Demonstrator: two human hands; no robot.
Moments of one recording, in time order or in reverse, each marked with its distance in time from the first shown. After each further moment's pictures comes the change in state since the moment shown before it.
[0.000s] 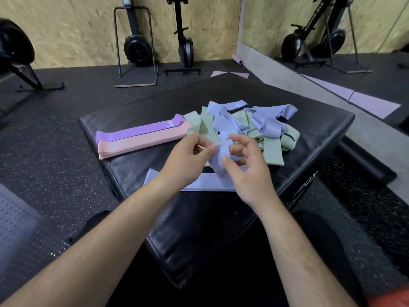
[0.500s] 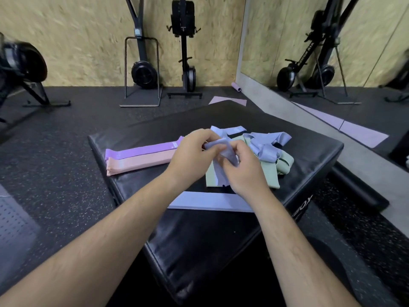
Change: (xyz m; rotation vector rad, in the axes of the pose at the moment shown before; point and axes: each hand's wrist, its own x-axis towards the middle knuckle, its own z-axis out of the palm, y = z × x) left_hand 0.016 0.049 -0.021 0.200 0.088 0.320; right_hand 0.044 -0.032 0.004 -0.243 -0.025 -0.067
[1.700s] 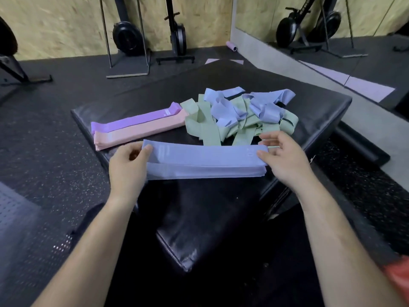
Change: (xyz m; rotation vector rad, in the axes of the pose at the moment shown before) left_hand -0.081 -0.119 -0.026 -0.110 0.415 -0.446; right_hand -0.042 0.081 -0.058 -0.010 0.042 0.346
